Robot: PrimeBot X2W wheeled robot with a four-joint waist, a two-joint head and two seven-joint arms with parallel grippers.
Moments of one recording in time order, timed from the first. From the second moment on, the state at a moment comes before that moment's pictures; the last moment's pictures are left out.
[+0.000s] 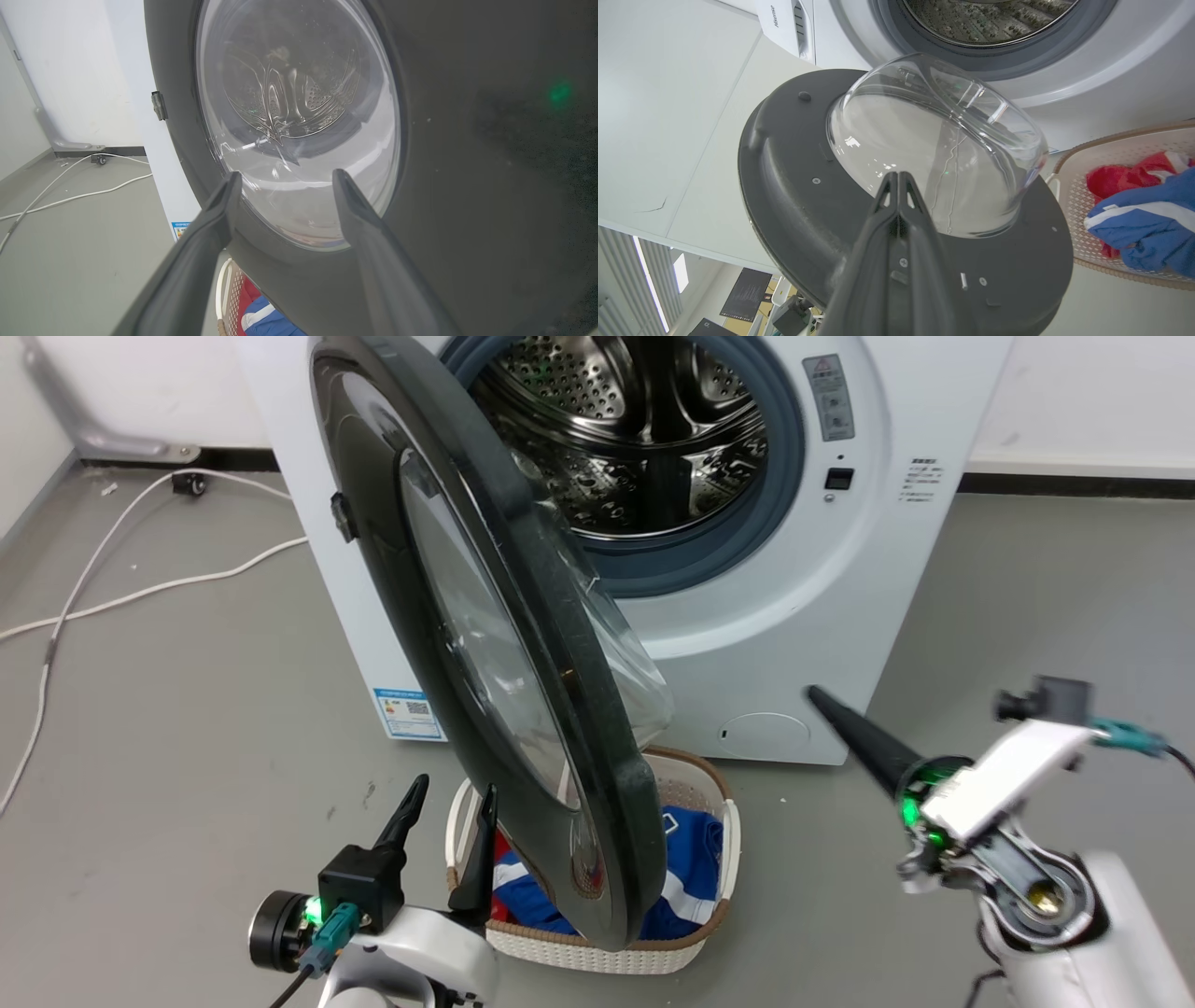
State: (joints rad) left arm -0.12 0.09 -0.21 0.29 -0.19 -0.04 -0.26; right arm -0.33 -0.09 0.10 0.28 1.34 0.13 0.48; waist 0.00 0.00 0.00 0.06
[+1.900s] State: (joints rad) left arm -0.04 0.17 -0.18 0.26 -0.24 0.04 -0.24; right arm 0.14 -0.06 -0.03 -0.06 0.15 0.13 -0.04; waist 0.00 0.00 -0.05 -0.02
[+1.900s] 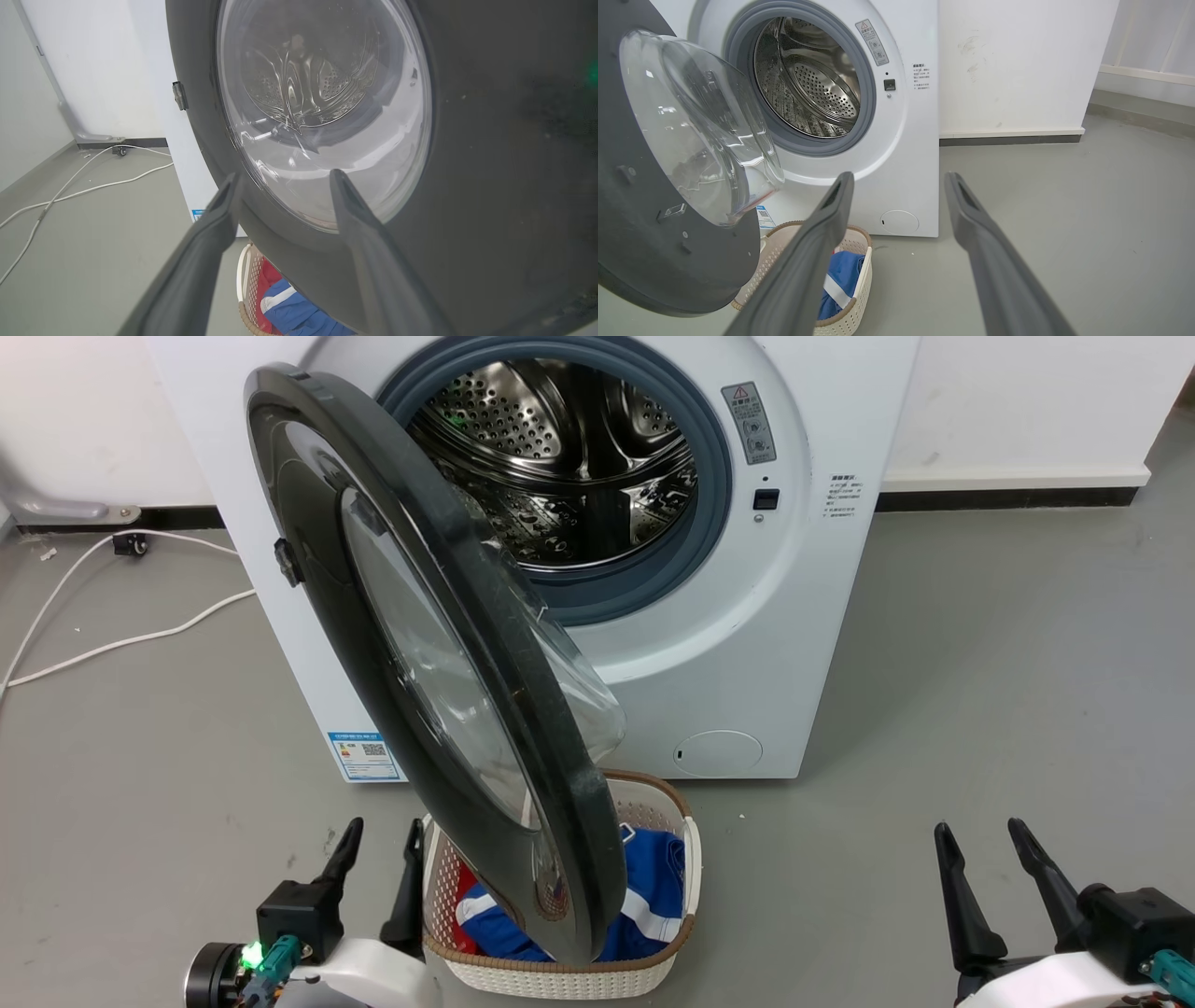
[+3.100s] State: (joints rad) left arm -0.32 0.13 -0.30 -0.31 -0.18 0.09 -0.14; right arm 0.13 -0.05 -0.05 -0.05 0.14 0.13 -0.03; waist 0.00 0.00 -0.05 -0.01
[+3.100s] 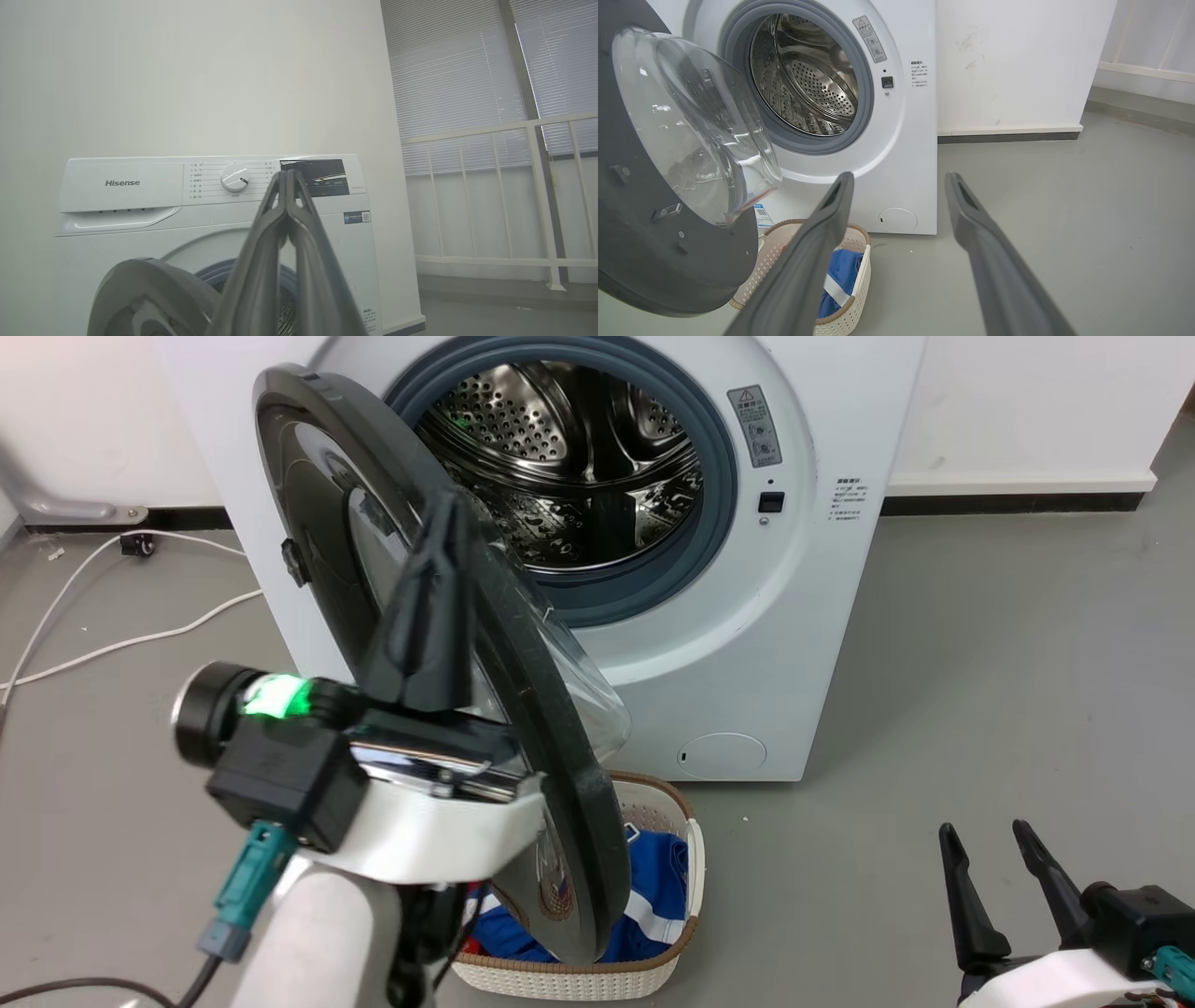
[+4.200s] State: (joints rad) left arm -0.14 0.10 -0.64 0.03 -0.32 0.00 0.13; right arm 0.13 -0.05 -0.05 -0.01 0.16 0.13 -0.03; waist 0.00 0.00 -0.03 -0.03
